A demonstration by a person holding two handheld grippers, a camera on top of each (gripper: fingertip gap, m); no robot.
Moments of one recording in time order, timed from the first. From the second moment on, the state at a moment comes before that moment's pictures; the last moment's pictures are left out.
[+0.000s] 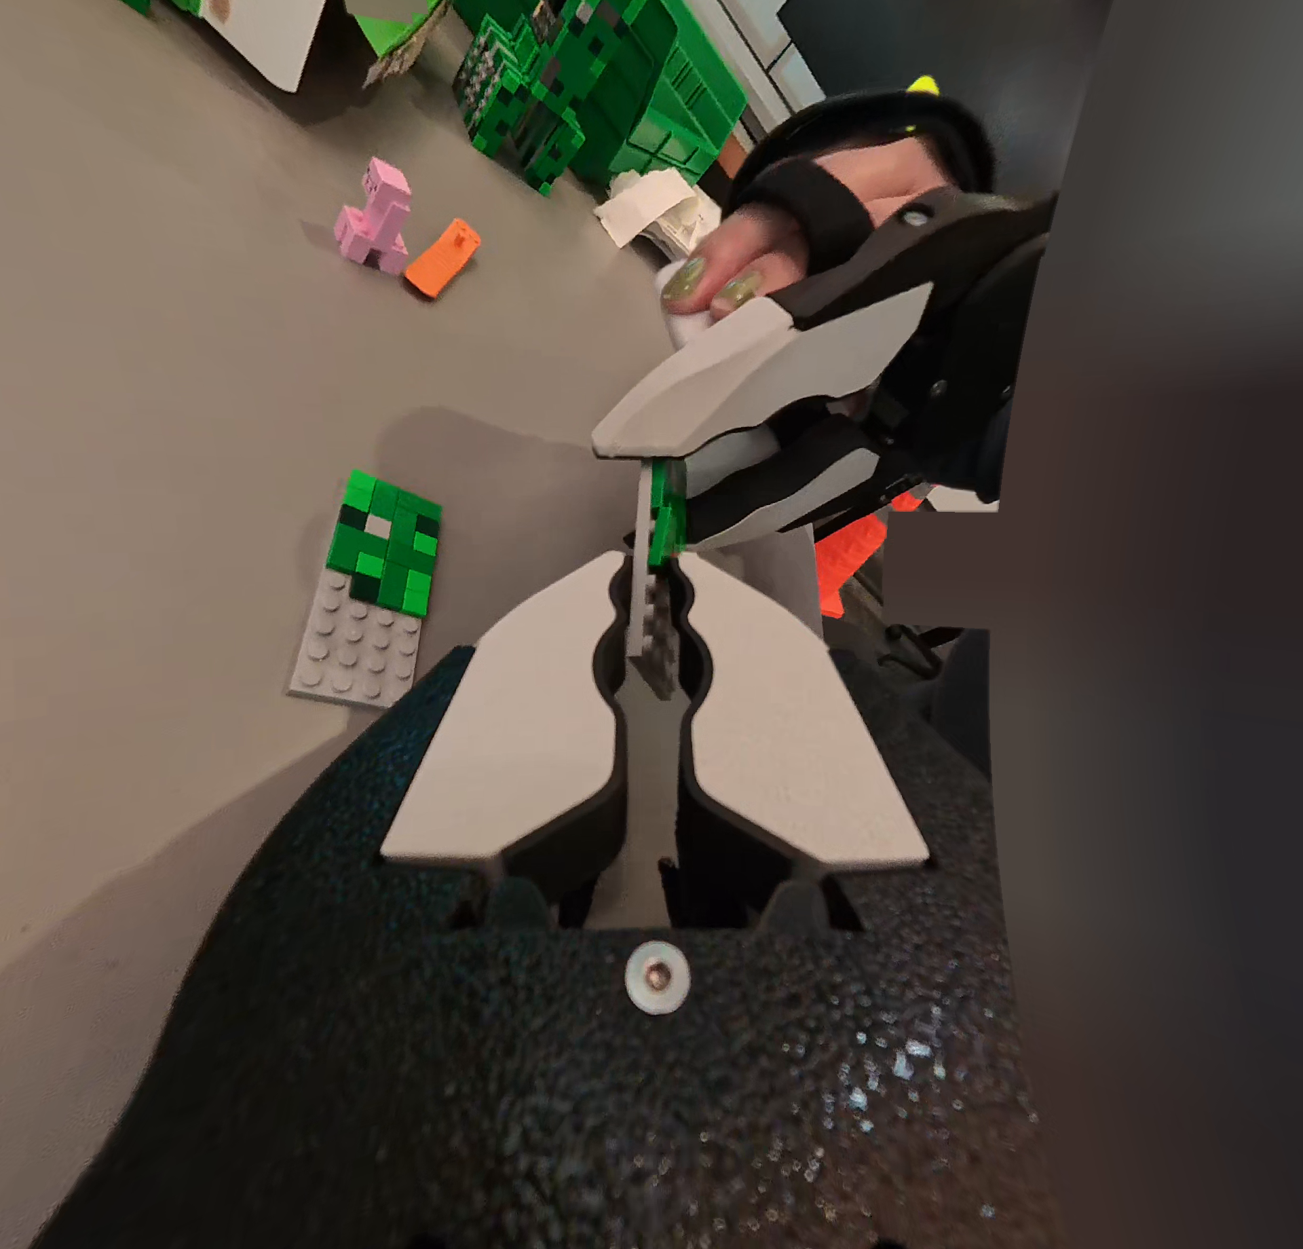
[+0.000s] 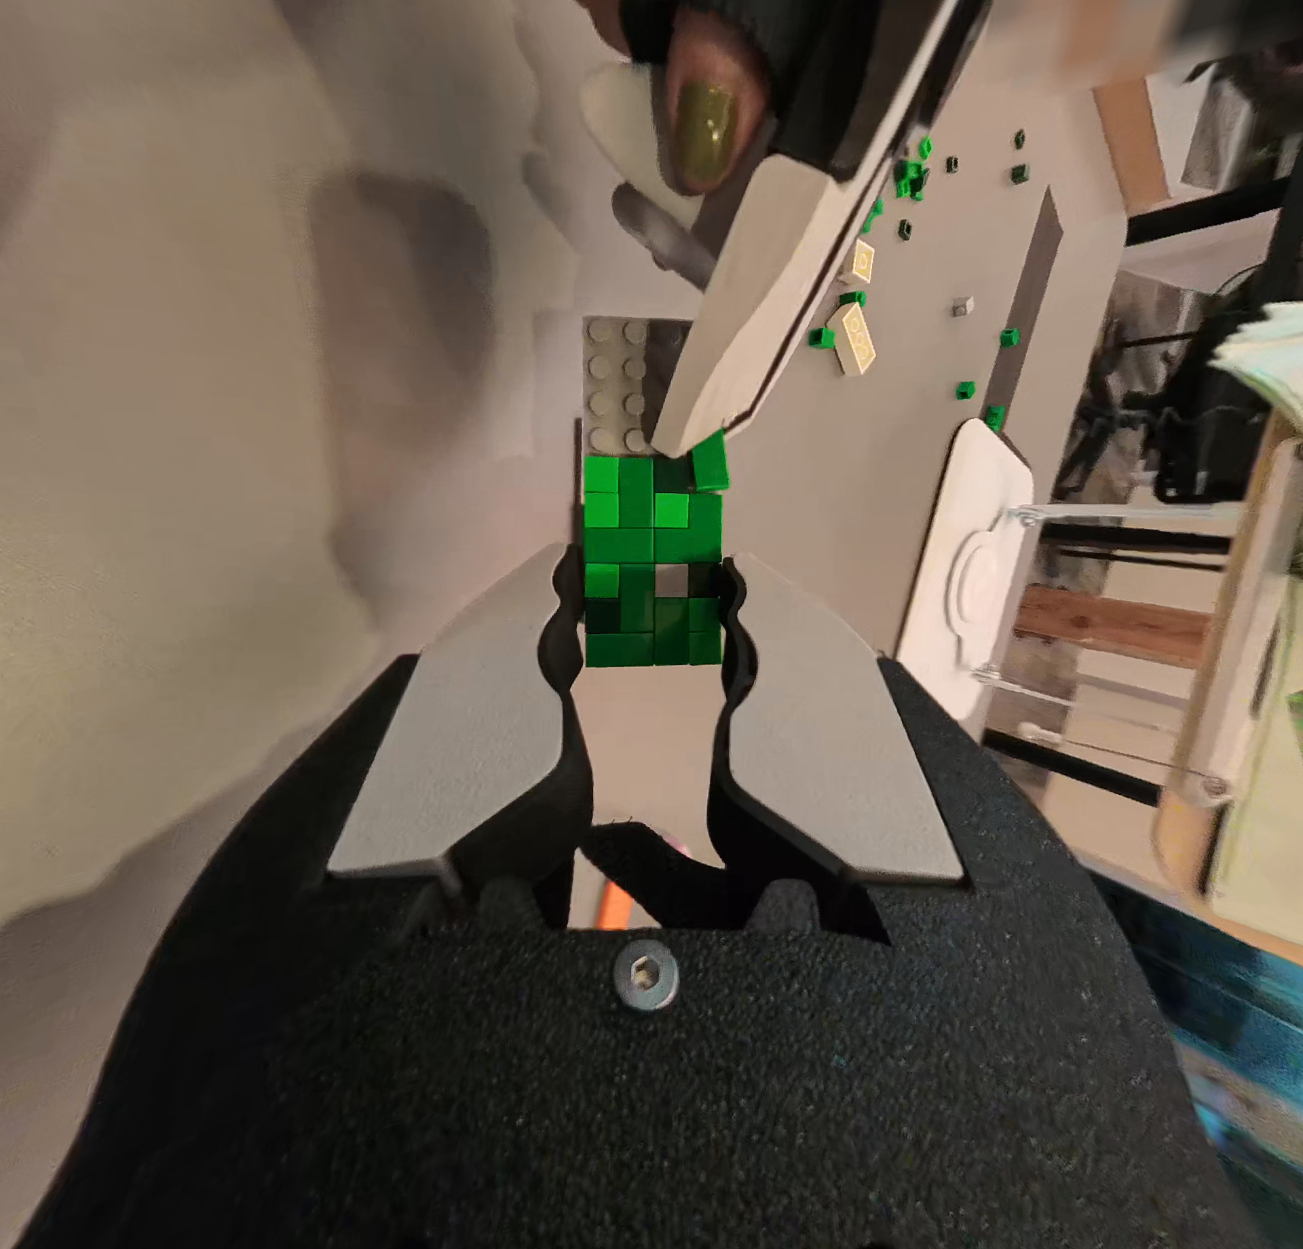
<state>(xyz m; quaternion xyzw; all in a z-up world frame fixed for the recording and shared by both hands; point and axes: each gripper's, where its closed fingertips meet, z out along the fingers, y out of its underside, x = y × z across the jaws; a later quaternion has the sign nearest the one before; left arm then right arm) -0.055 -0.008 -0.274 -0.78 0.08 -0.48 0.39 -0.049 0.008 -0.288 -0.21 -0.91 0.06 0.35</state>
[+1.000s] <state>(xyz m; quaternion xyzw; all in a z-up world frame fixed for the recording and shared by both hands) -0.040 -0.030 -0.265 -0.77 0.40 -0.13 0.48 -0.040 -0.023 -0.275 -0.31 -0.89 0.25 0.22</state>
